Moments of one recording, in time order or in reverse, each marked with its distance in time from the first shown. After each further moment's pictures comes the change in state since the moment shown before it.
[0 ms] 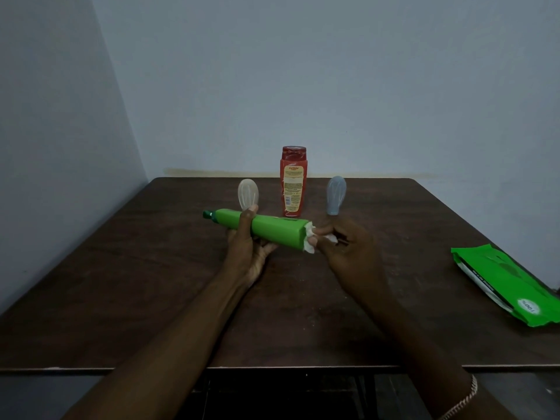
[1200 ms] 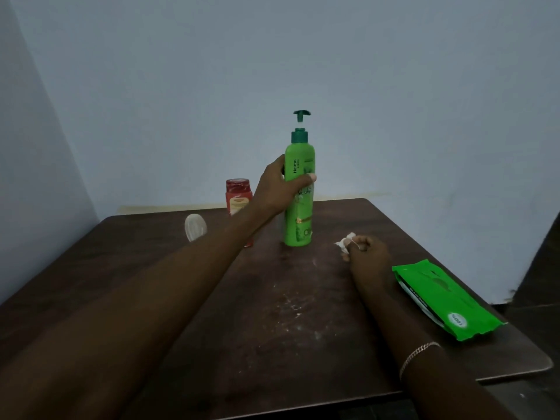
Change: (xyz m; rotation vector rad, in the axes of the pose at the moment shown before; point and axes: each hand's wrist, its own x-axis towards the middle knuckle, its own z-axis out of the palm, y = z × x) left_hand 0.055 -0.013 0.203 1.018 -0.437 0.482; right_hand 0.032 0.139 -0.081 0.031 0.391 0.653
